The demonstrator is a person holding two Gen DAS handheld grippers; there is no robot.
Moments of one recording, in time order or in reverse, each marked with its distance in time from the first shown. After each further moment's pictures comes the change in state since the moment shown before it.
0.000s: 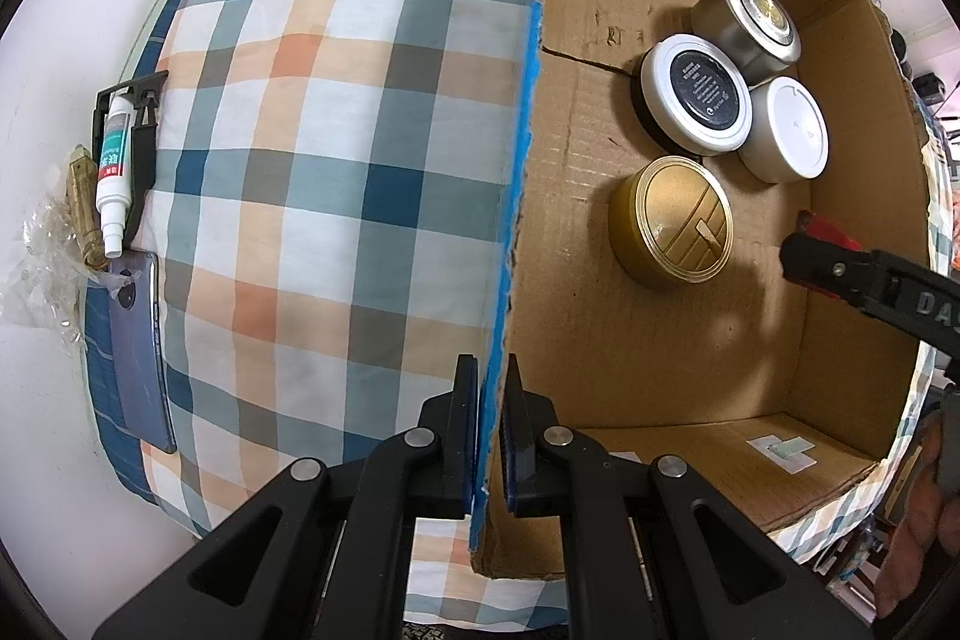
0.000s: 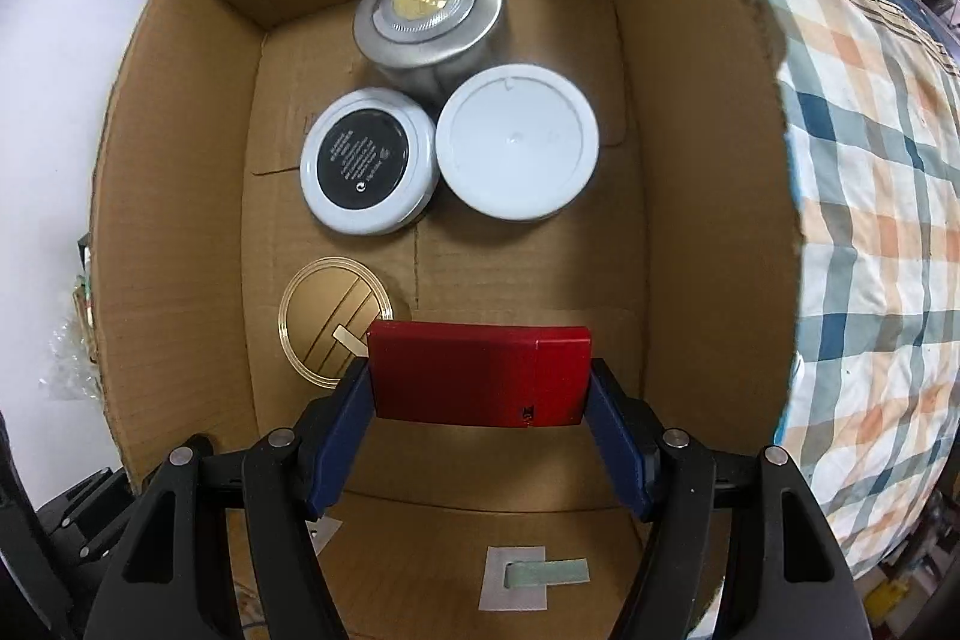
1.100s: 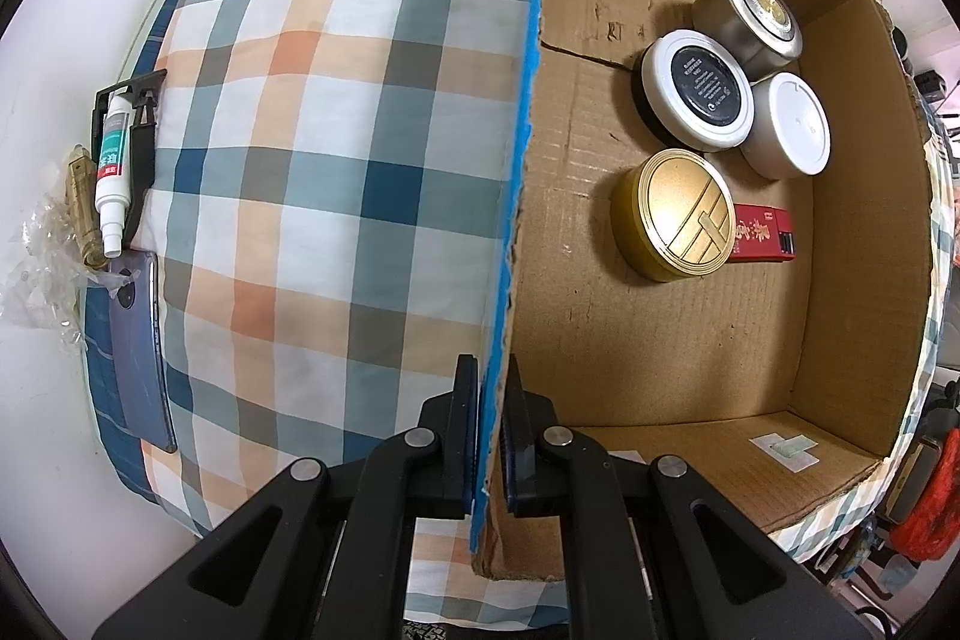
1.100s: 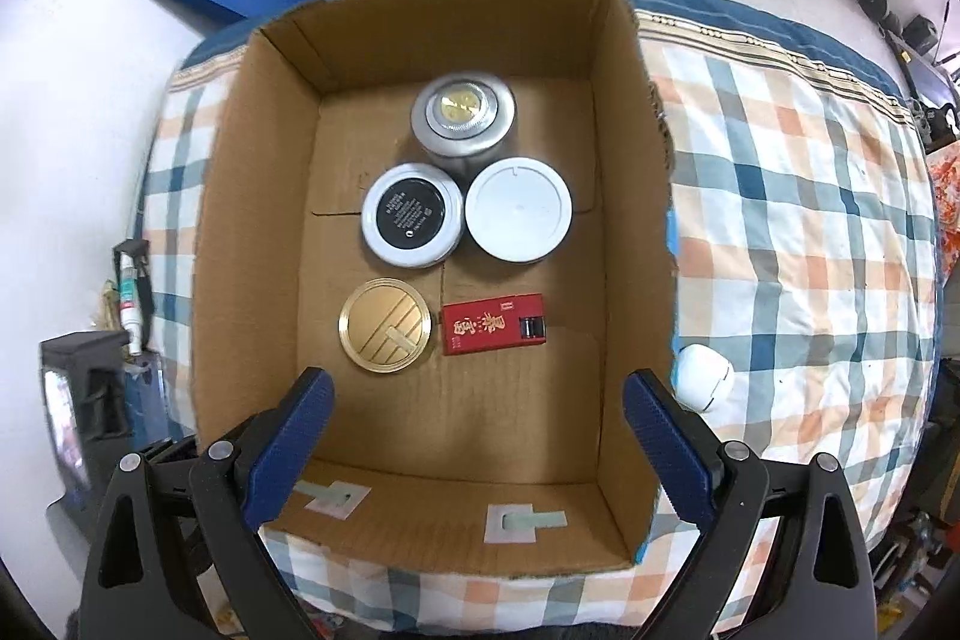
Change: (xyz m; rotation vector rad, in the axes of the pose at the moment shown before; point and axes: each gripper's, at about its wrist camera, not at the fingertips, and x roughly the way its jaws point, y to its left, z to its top) left arm 0.007 -0.002 -0.007 0.005 0.004 0.006; right arm -0.094 0.014 -0.022 -0.039 -0.145 -0.025
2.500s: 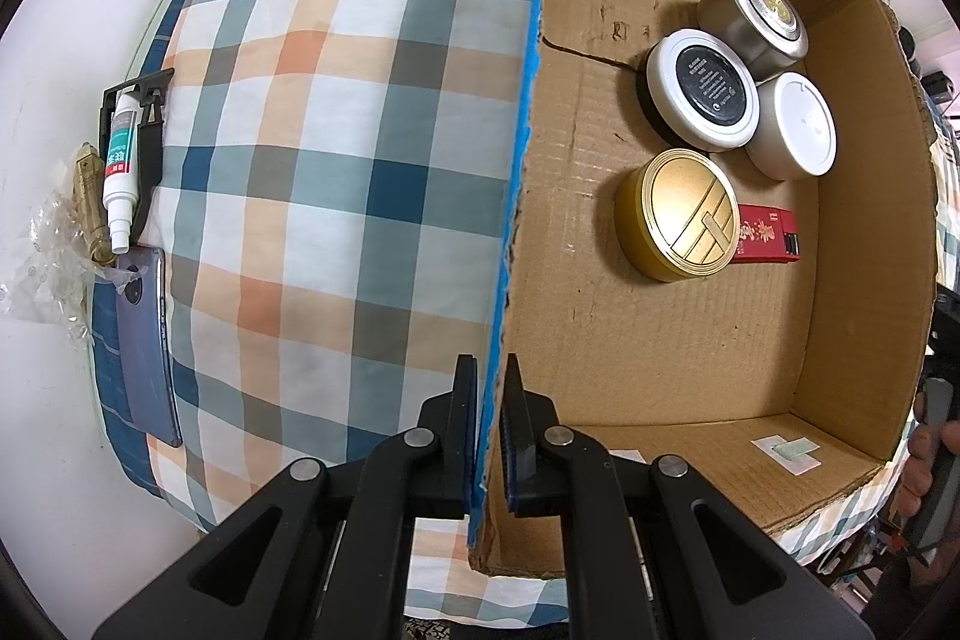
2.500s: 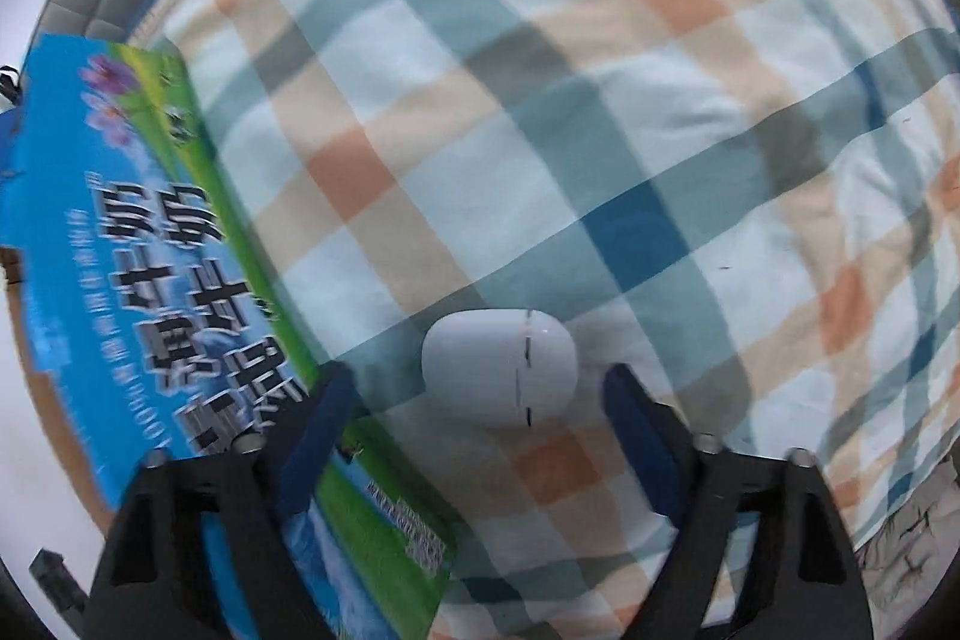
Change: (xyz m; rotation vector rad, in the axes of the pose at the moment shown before) left arm 0.002 -0.002 0.000 -0.008 0.006 0.019; right arm 0.124 -0.210 -0.024 0.586 0.196 0.088
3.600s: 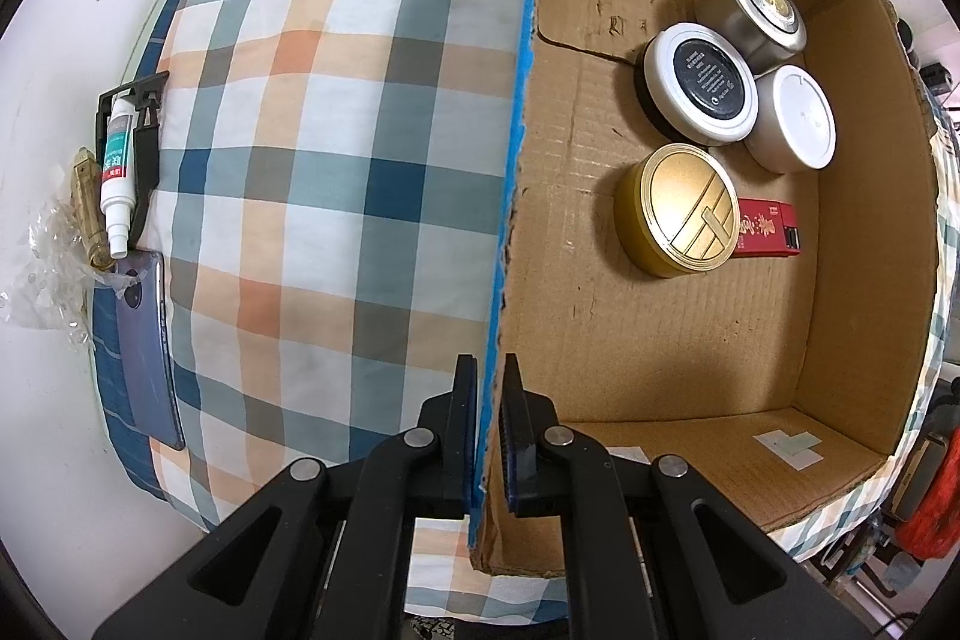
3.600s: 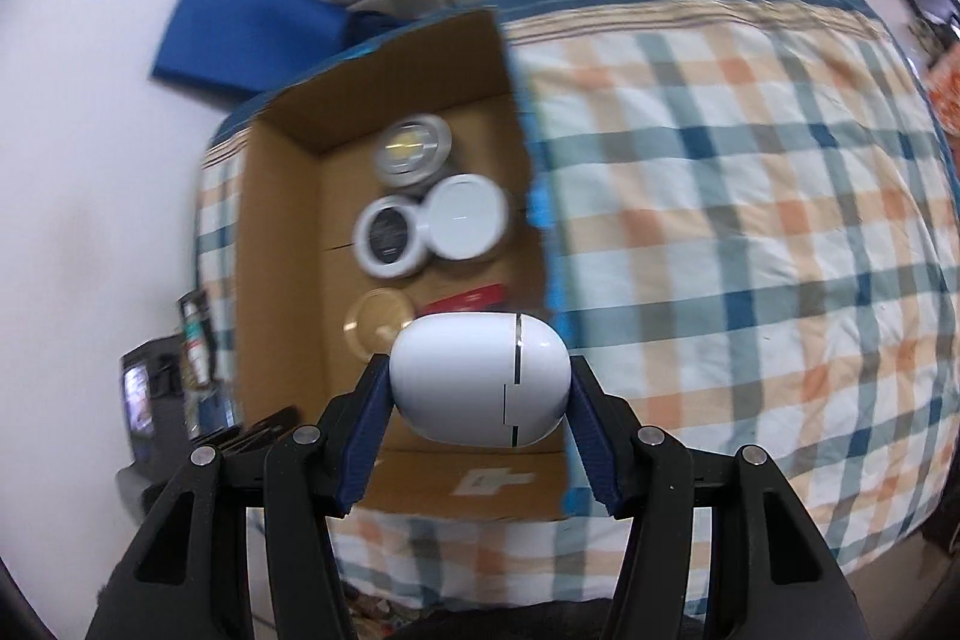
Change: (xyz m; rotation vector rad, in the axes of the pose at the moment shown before) left arm 0.005 -0.006 0.004 0.012 0.010 0.002; right arm -0.154 0.115 -0.105 -0.474 -0.180 0.129
